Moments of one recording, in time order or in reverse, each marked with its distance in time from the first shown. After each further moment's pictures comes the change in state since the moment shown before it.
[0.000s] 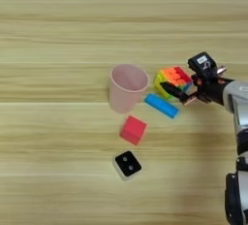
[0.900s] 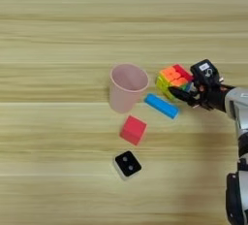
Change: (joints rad) arm -0.003 -0.006 0.018 0.116 -0.012 -0.028 -0.003
